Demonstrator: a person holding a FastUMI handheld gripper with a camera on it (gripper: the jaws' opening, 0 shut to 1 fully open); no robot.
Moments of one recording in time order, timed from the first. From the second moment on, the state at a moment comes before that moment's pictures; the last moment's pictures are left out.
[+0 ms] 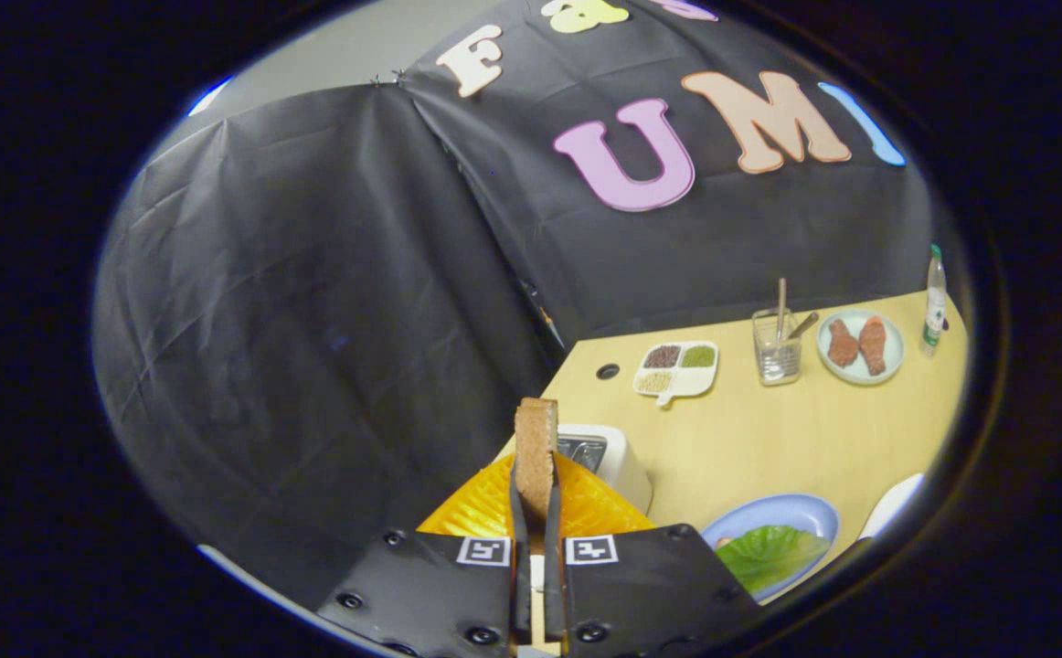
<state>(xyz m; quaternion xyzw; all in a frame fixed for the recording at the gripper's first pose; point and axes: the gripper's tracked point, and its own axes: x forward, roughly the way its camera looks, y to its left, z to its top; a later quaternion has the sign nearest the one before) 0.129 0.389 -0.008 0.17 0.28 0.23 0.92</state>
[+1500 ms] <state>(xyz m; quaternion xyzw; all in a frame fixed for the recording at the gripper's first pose) 0.078 0.189 -0.239 0.15 0.49 0.15 0.84</state>
